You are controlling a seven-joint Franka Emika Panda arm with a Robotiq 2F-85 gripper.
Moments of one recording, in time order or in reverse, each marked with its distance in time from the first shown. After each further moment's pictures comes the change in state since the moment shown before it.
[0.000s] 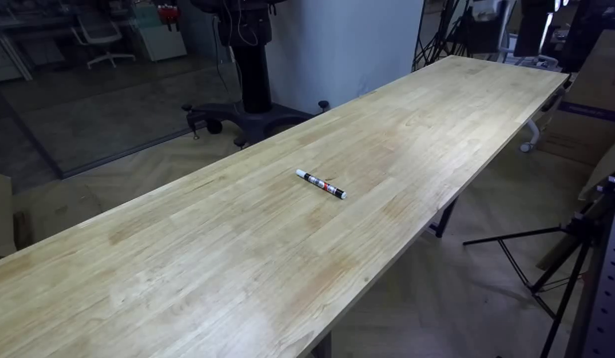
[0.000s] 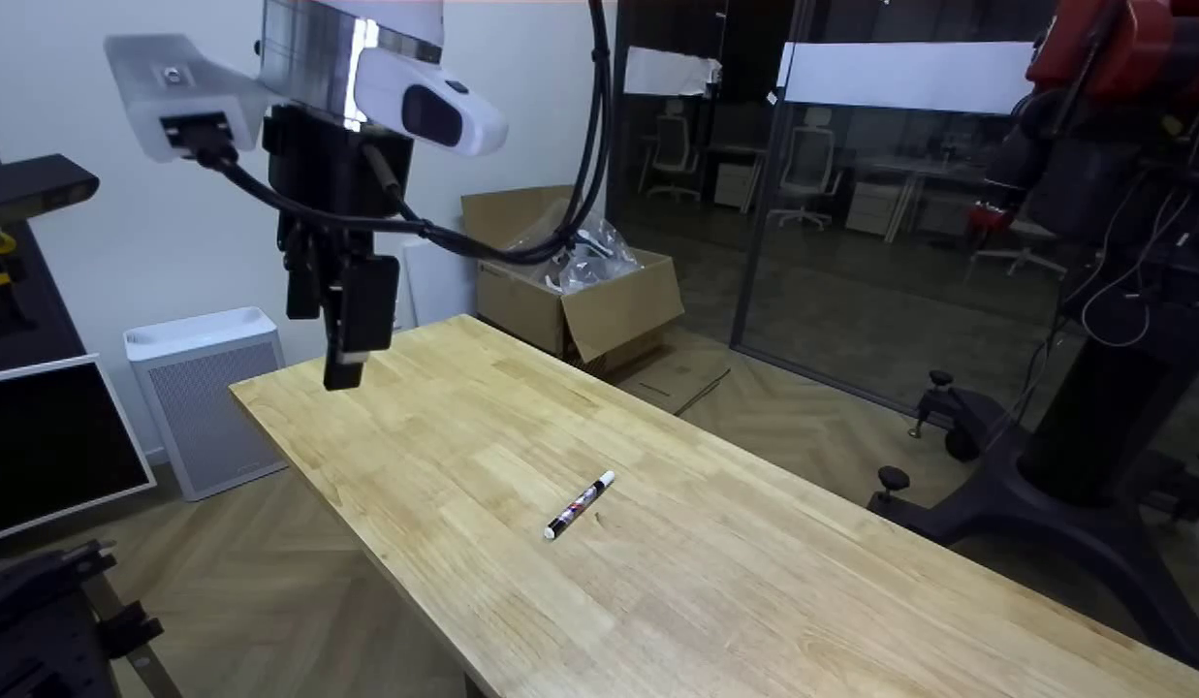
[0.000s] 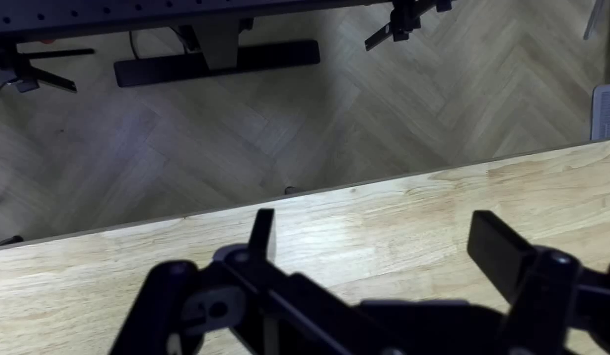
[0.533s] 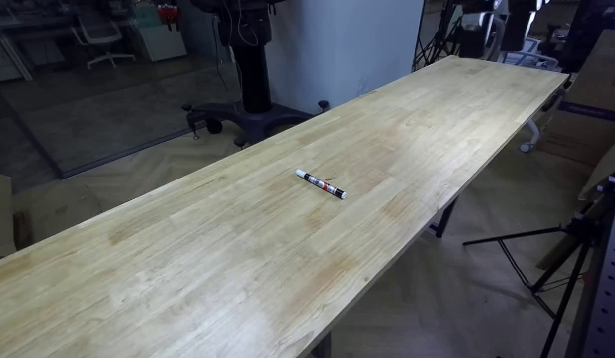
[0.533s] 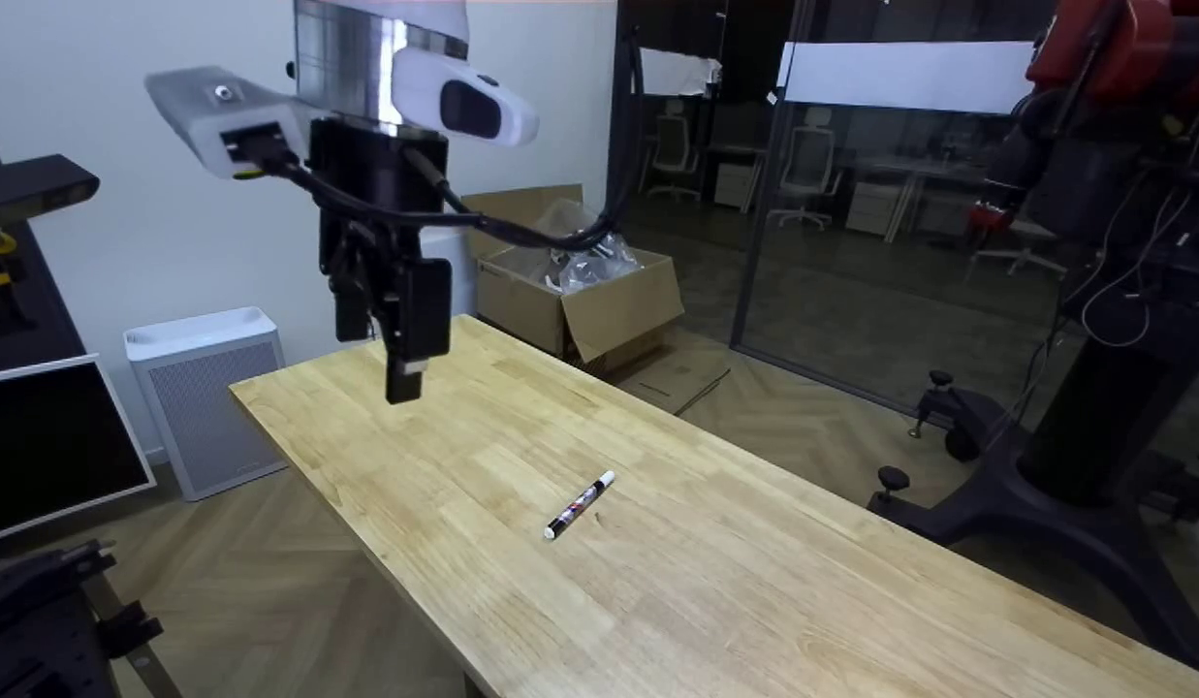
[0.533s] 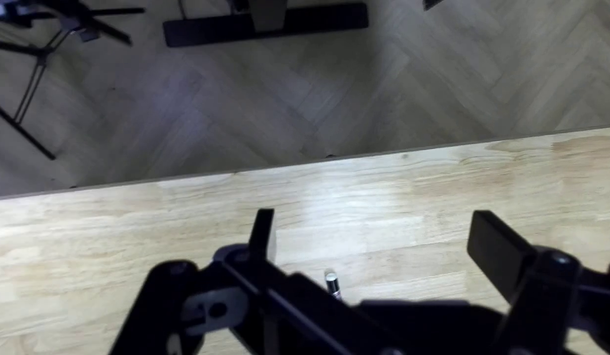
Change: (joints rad) arm -0.036 0.033 0.012 0.003 -0.122 0.103 0.000
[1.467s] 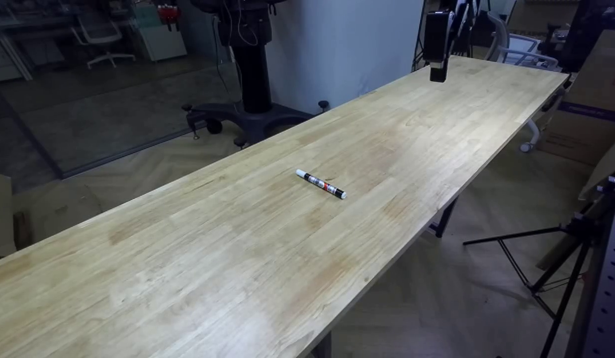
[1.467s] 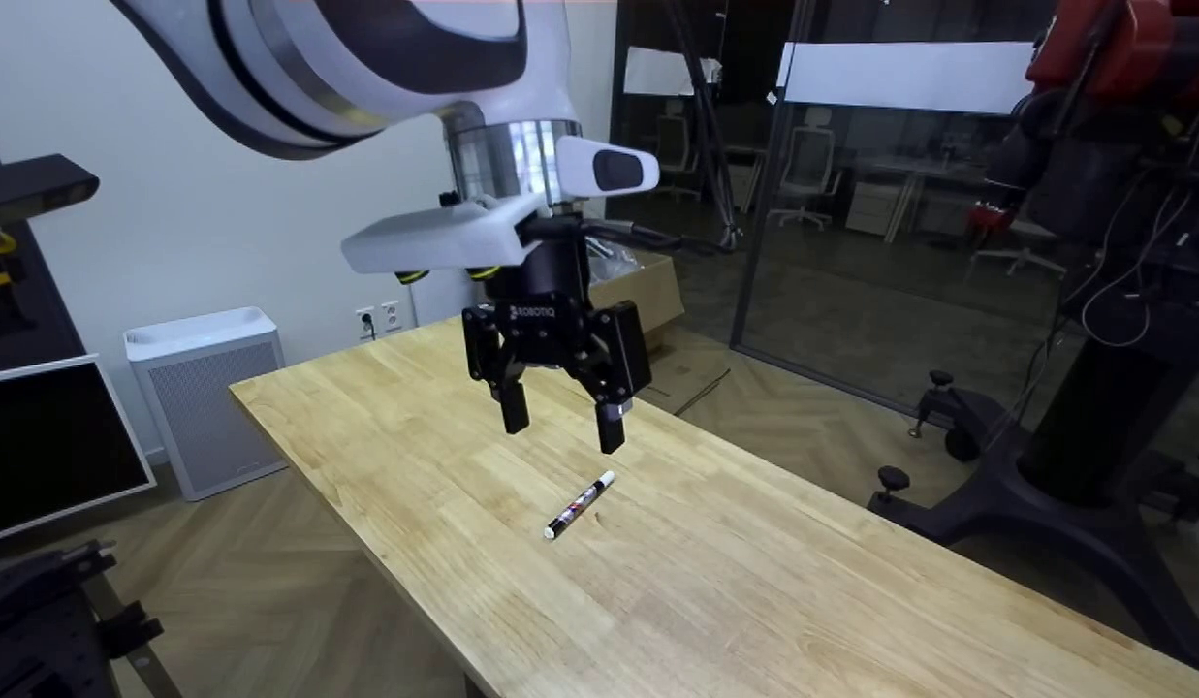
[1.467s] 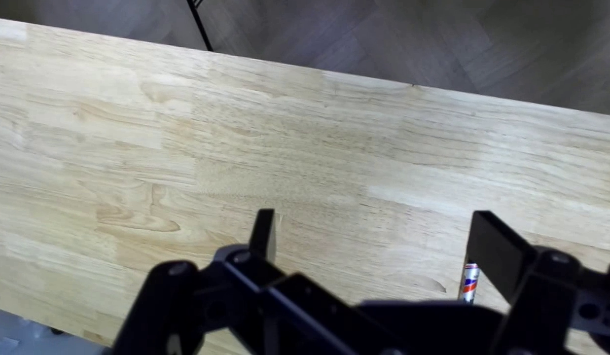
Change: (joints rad) arm -0.088 0.289 0.019 0.109 -0.457 0.287 -0.001
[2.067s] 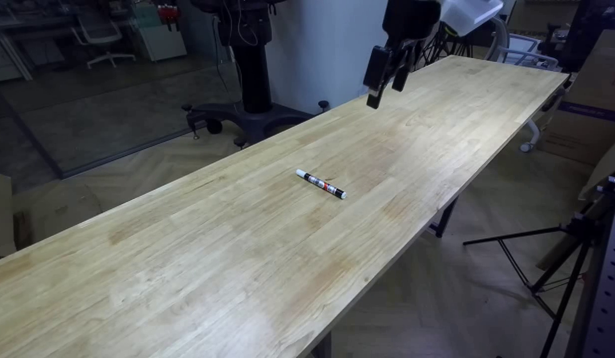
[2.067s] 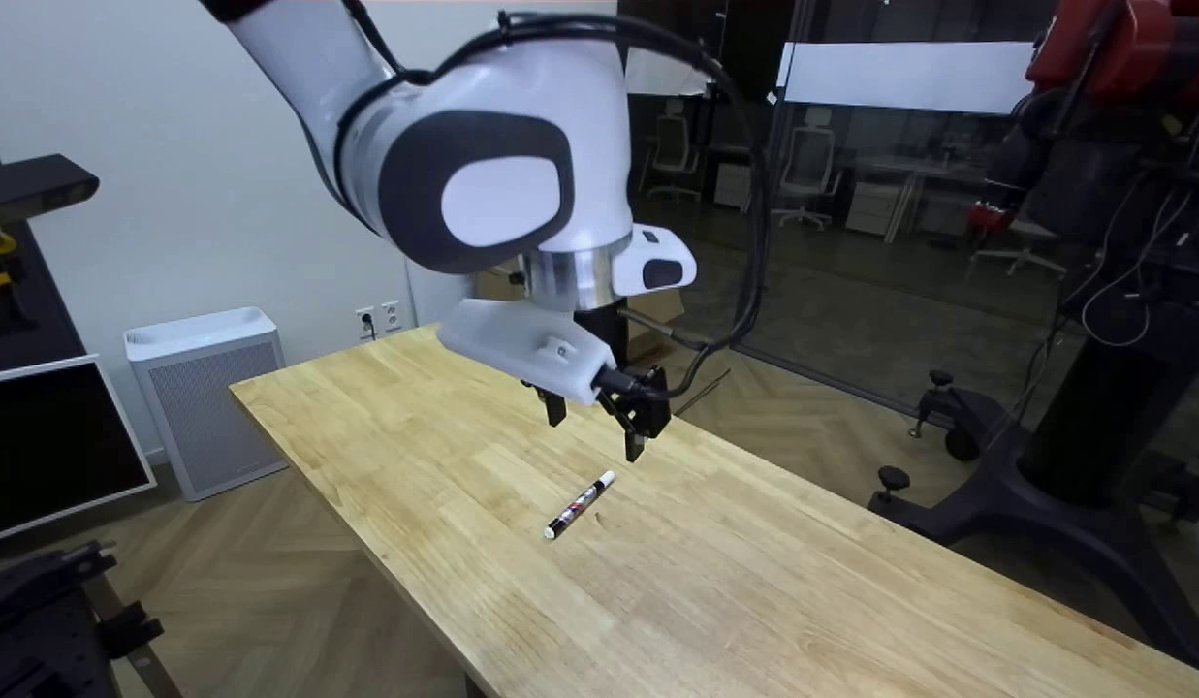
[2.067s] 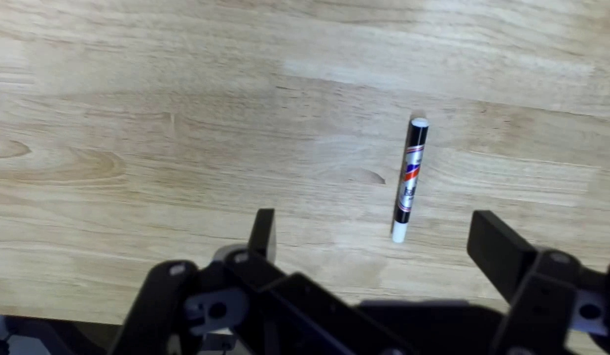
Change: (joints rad) arm 0.002 0.269 0.010 0.070 0.477 0.401 -0.332
